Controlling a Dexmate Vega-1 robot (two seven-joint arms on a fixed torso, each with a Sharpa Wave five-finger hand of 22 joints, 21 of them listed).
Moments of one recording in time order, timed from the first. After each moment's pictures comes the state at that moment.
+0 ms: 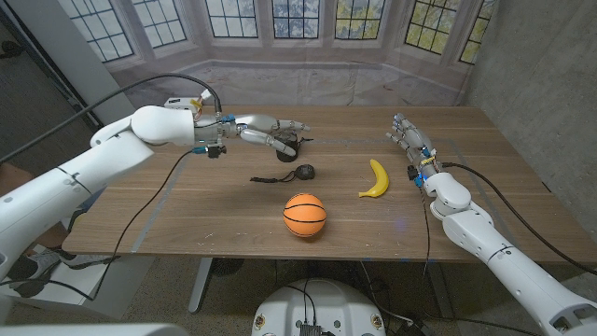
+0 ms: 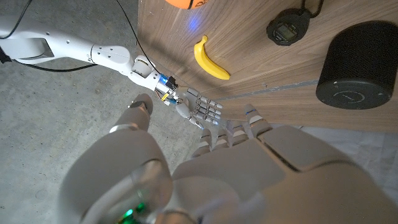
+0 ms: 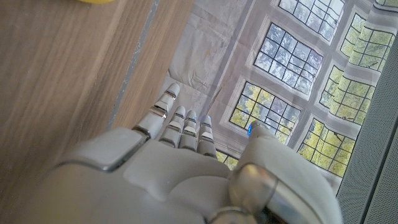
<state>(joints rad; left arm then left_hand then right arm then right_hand) 0.69 1.06 0.44 -1.87 -0.27 -0.30 -0.69 0.64 0.07 0.53 -0.17 0.21 -0.06 0.06 0.19 0.18 -0.14 0.08 0.21 0.22 -0.08 0.14 0.18 0.18 0.04 0.14 0.20 0.18 -0.98 -0.56 -0.30 -1.50 0.52 0.27 -0.13 0.46 0.12 0.25 0.03 0.19 0.17 0.04 0.19 0.18 0.15 0.06 0.19 0.19 0.13 0.01 0.19 0.20 0.42 -0.02 0.19 0.17</state>
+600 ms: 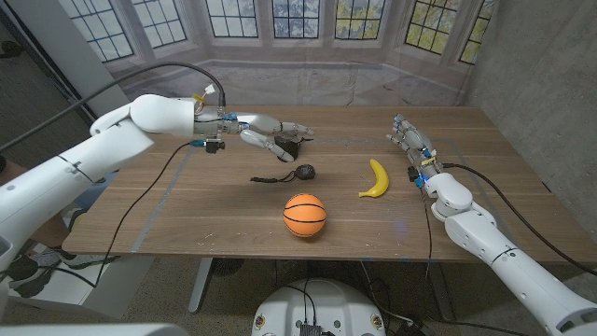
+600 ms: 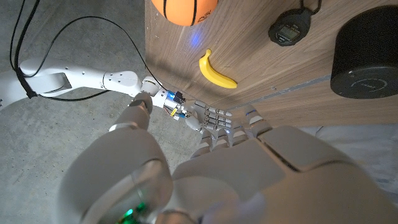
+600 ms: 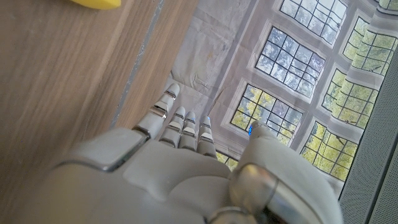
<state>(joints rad) 0.61 1.05 0.48 -1.85 -0.21 -0.37 -0.79 0.66 0.06 0.53 -0.17 0.21 -0.08 0.05 0.19 0.18 -0.15 0.08 0.21 0.23 -0.09 0.14 0.18 0.18 0.04 0.14 0.20 0.18 -1.00 -0.58 -0.30 -1.55 0.51 0.24 -0.14 0.45 0.12 0.25 0.02 0.19 0.16 0.05 0.18 0.18 0.14 0.07 0.19 0.19 0.11 0.02 0.19 0.20 0.41 -0.01 0.19 0.17</state>
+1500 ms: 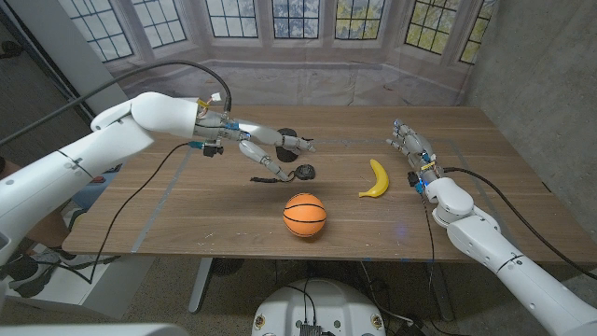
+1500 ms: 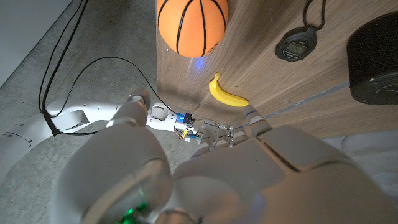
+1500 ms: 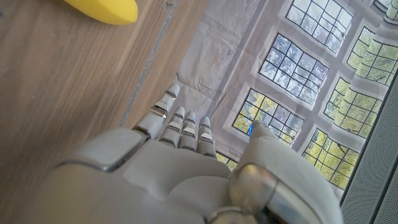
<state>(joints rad) 0.59 1.07 0.50 -1.88 -0.16 -0.45 -0.88 0.69 0.05 0.53 -0.18 0.21 -0.09 0.05 0.19 0.18 -0.15 0.07 0.21 0.23 -0.10 0.14 0.18 0.18 0.04 0.13 0.20 0.18 -1.06 -0.61 -0.29 -1.63 0.48 0.19 -0.20 0.45 0.12 0.25 0.02 0.19 0.15 0.05 0.18 0.18 0.13 0.07 0.19 0.19 0.11 0.02 0.19 0.20 0.41 0.00 0.19 0.17</state>
